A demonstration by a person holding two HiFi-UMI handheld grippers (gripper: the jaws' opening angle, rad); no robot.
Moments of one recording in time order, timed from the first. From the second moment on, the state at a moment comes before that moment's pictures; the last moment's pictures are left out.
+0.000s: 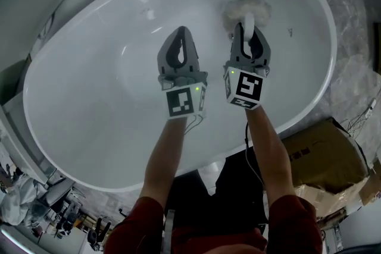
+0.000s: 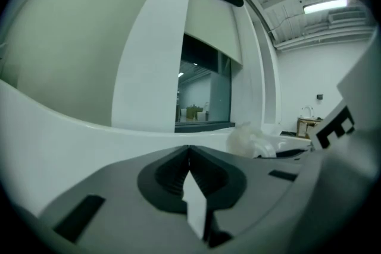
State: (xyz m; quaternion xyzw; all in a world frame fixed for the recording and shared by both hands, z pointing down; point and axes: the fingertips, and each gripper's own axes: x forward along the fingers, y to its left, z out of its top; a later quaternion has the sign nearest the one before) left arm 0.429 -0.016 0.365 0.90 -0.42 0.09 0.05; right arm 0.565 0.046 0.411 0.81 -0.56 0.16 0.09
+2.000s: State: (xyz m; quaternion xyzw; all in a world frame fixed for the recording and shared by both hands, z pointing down) left arm 0.146 -0.071 0.347 0.81 -0.57 0.07 0.08; right arm 0.370 -0.128 0.419 0.76 -0.62 0.14 0.12
